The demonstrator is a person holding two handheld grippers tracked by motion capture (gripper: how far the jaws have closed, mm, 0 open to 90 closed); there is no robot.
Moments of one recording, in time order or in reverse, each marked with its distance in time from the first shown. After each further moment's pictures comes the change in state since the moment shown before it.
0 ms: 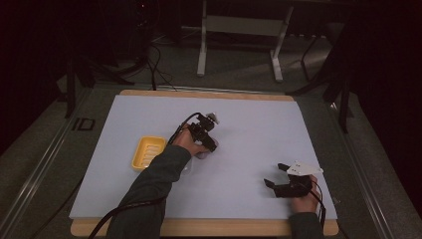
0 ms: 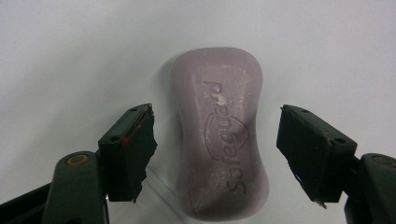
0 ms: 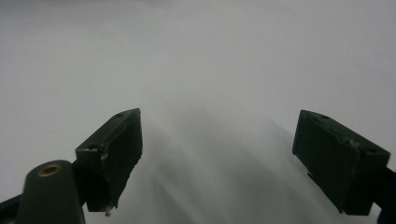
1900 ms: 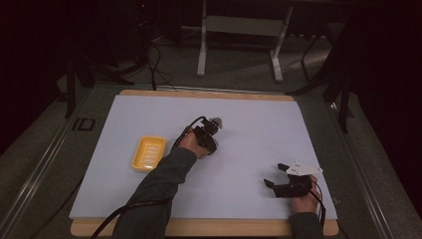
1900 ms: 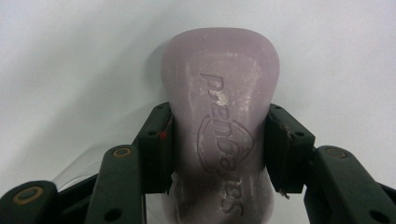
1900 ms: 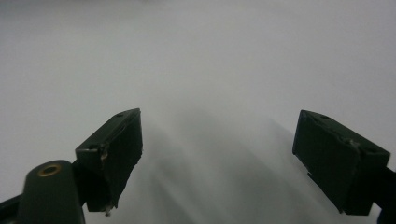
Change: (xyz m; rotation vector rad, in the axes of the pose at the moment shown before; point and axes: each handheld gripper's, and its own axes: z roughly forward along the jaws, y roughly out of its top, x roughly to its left) left arm -0.010 0.007 0.019 0.100 0.065 -0.012; right arm 0.000 0.000 0.000 0.007 0.002 0.000
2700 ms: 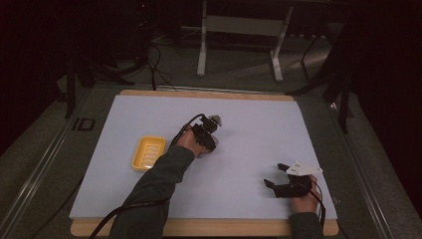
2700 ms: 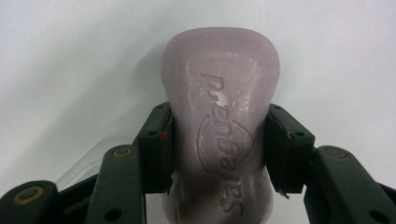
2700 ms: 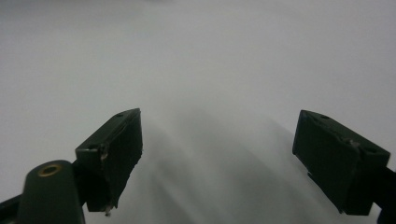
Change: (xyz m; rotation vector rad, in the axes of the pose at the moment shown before) left arm 0.002 -0.003 -0.018 -0.024 -0.009 0.016; right arm 0.000 0.000 0.000 -0.001 -0.001 -0.002
